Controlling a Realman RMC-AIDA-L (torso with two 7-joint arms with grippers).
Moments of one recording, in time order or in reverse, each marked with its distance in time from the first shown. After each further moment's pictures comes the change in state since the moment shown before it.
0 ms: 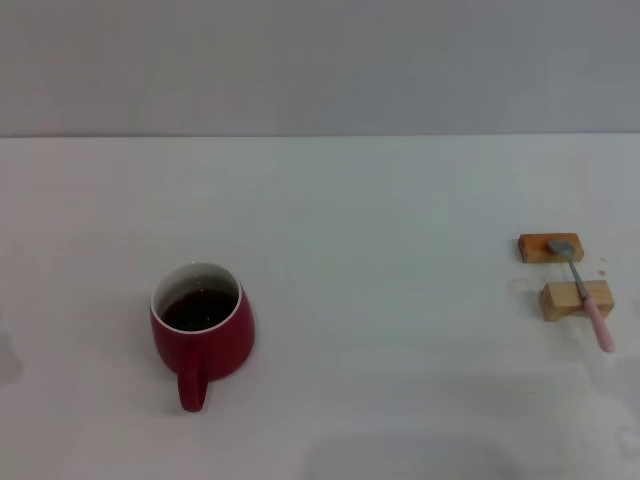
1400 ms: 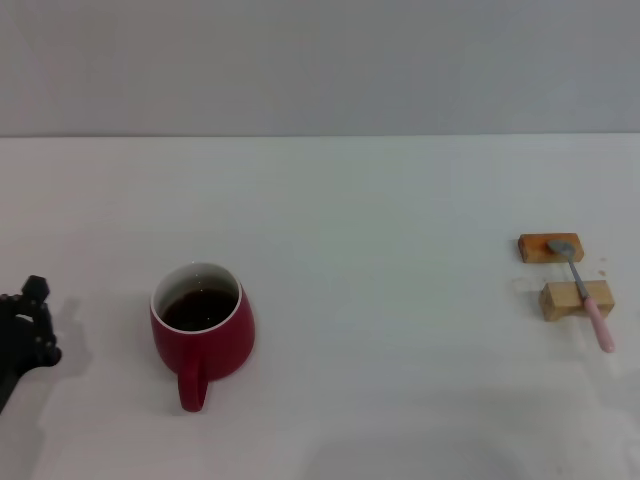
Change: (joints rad) left arm -0.094 0.001 0.181 -0.003 0.002 -0.182 0.101; right arm -0.029 -0.002 -0.023 0.004 -0.002 -0.046 0.000
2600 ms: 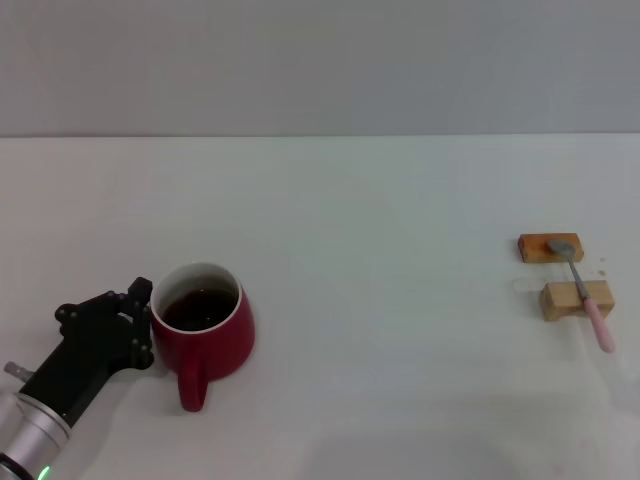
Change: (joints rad) left arm -0.066 -0.007 0.163 -0.054 0.000 -0.066 -0.006; right arm -0.018 0.000 0.011 -0.001 0.013 -0.011 0.000
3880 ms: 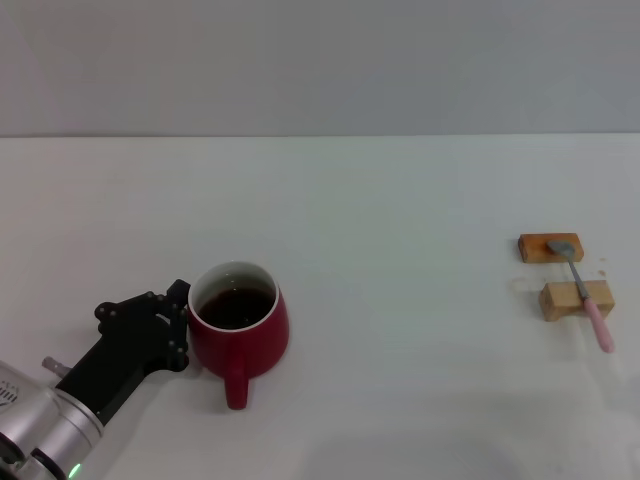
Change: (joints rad) left arm -0.027 -0.002 0.058 -0.056 -0.002 -0.041 0.007; right arm 0.006 0.003 -0.007 -0.001 -0.003 0.015 -0.006
